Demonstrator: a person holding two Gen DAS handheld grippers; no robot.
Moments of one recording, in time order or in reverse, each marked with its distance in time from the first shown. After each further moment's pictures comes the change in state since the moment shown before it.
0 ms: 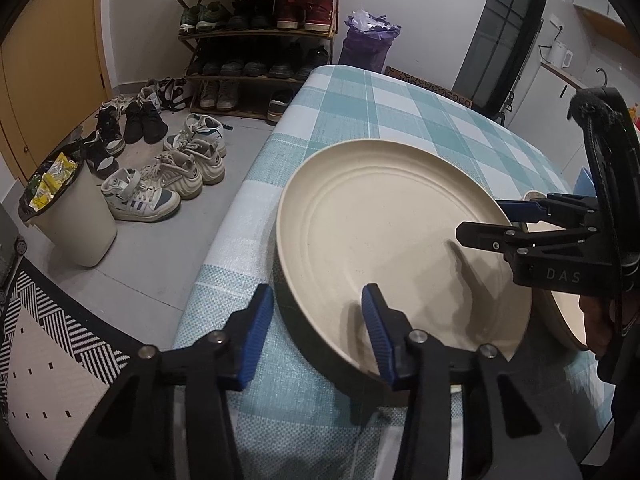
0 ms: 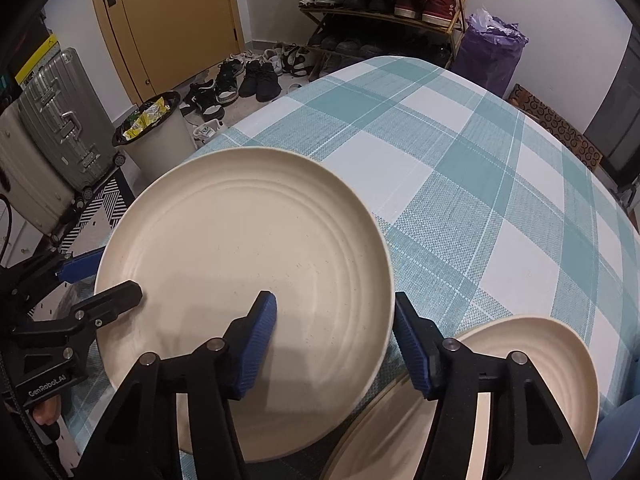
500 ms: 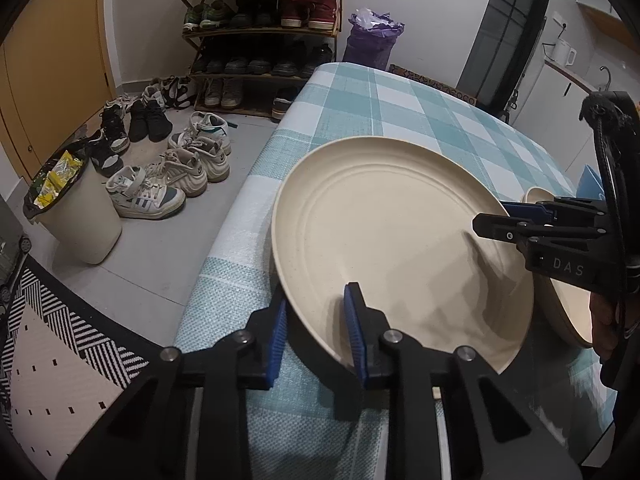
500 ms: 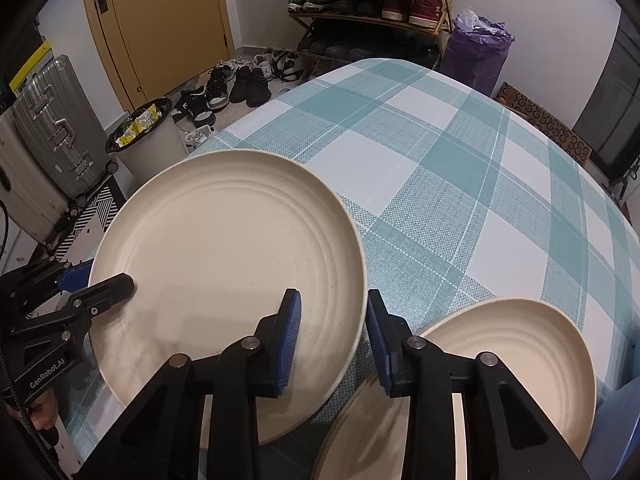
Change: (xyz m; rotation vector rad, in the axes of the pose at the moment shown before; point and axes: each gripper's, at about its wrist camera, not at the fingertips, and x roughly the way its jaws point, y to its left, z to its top) left arm -0.002 -0.002 -0.003 0.000 0.006 0.025; right arm -0.007 -0.004 -0.008 0.025 -0.018 -0.028
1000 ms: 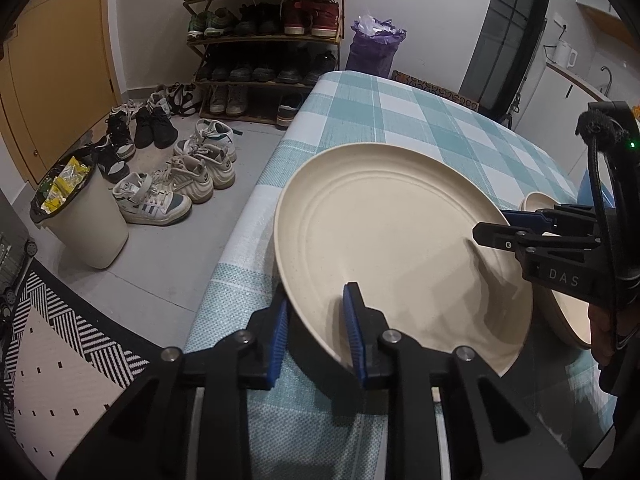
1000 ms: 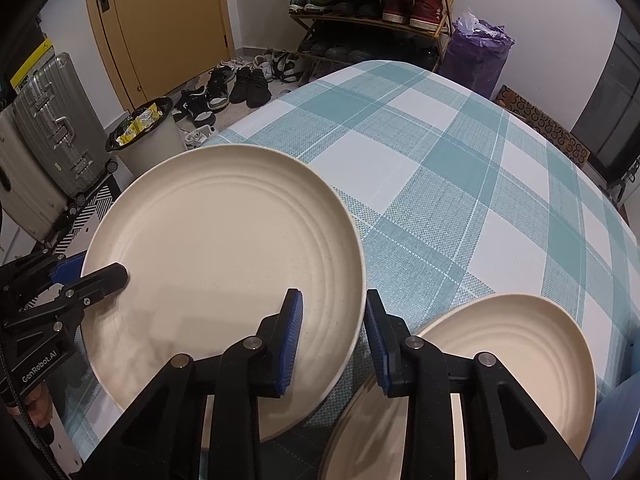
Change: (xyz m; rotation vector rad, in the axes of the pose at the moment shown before) left arm -0.009 -0.001 0.001 0.004 -0.023 0.018; right arm -0.003 0.002 -0.002 -0.006 -0.008 -0.004
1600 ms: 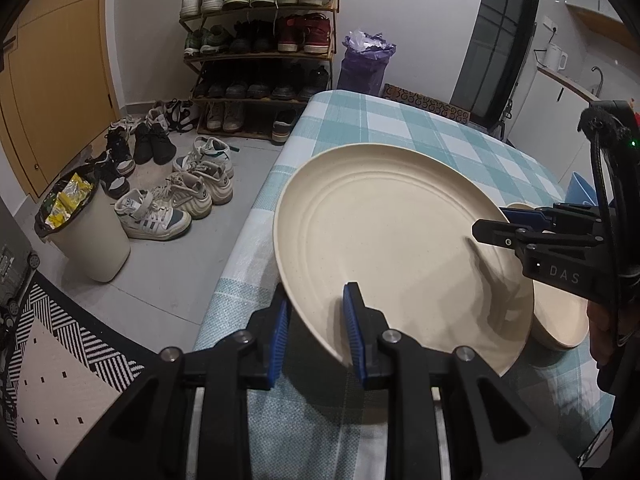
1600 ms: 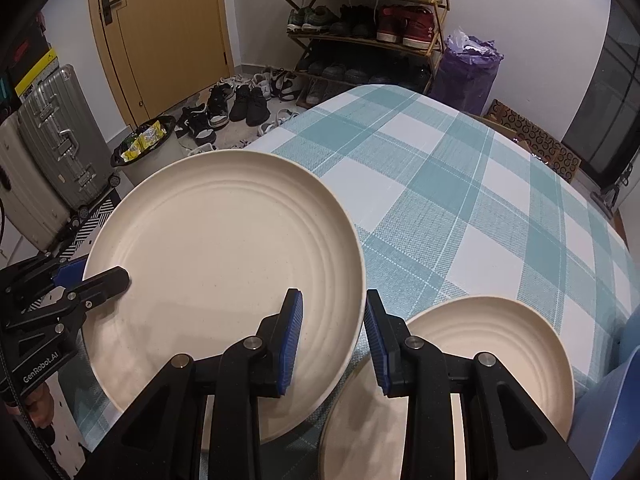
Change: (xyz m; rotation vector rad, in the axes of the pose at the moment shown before) left arm -0.028 -0.009 0.006 0.026 -0.047 -0.008; right arm -0.034 -0.004 0.000 0.010 -0.065 -0.010
